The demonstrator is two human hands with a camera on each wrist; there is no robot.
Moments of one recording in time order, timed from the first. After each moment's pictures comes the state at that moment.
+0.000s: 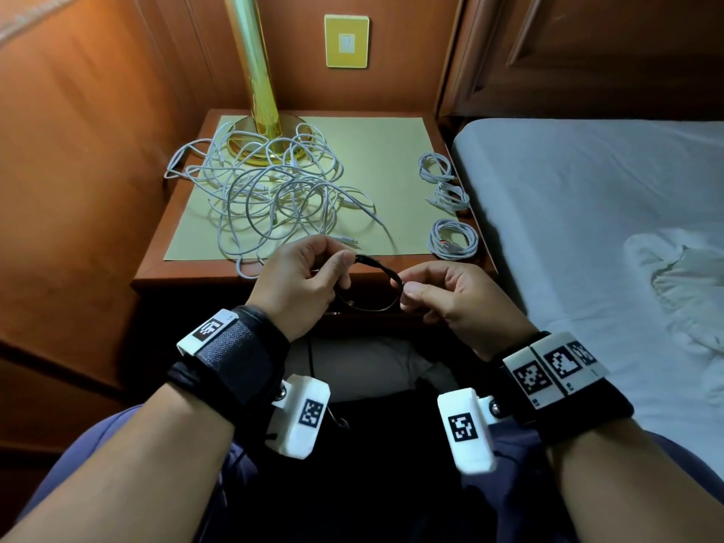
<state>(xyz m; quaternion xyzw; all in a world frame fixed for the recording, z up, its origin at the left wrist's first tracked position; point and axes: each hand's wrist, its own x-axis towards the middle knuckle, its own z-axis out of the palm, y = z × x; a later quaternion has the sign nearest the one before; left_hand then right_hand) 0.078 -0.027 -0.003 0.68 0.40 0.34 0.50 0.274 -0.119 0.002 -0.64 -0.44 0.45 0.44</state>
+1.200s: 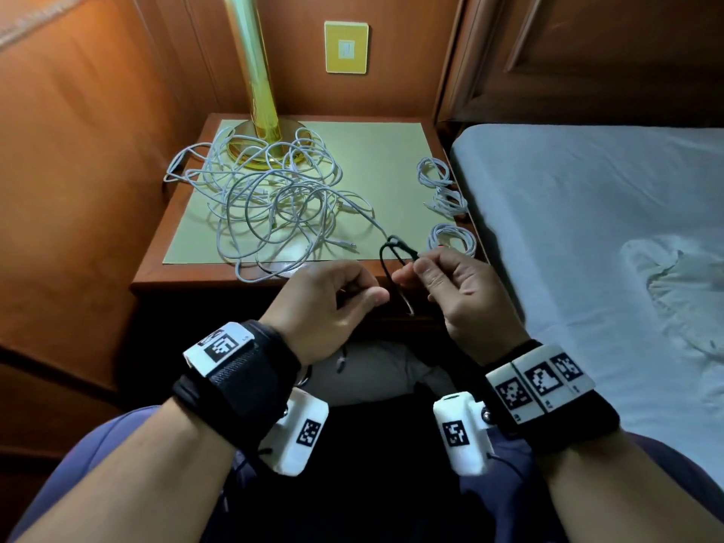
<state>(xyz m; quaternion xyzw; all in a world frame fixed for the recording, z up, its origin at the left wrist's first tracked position) 0.084 -0.046 0.003 0.83 0.33 0.29 0.34 0.269 -0.123 0.004 -0.60 -0.51 0.31 0.53</state>
